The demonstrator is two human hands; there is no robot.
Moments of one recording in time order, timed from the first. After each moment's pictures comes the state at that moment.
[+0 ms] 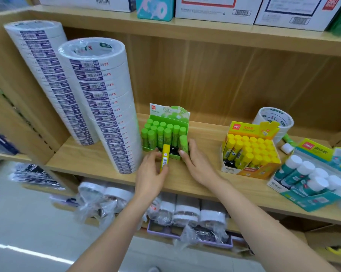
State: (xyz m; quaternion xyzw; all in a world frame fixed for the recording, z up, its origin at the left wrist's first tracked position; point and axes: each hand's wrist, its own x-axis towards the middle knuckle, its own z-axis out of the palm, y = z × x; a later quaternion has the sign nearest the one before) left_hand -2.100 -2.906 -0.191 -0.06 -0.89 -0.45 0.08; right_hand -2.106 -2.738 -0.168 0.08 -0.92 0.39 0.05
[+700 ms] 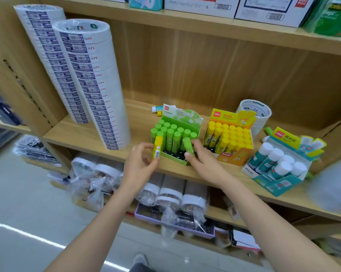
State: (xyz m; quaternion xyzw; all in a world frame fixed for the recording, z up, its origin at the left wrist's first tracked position) left_hand -2.041 -2.885 -0.190 -0.05 -0.85 -0.51 0.12; right_hand -2.044 -2.667 -0.160 0.12 -0.92 0.37 -0.03
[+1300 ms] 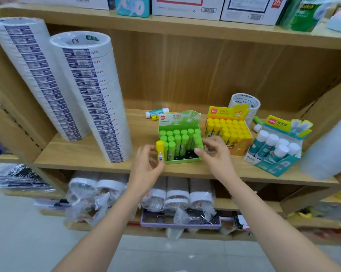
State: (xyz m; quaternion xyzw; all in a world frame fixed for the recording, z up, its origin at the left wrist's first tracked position) left_hand -2.063 -2.911 -0.180 -0.14 -0.84 -0.53 0.03; right_hand -2.029 -2.692 -0.160 -0.09 -0.85 0.49 0.16
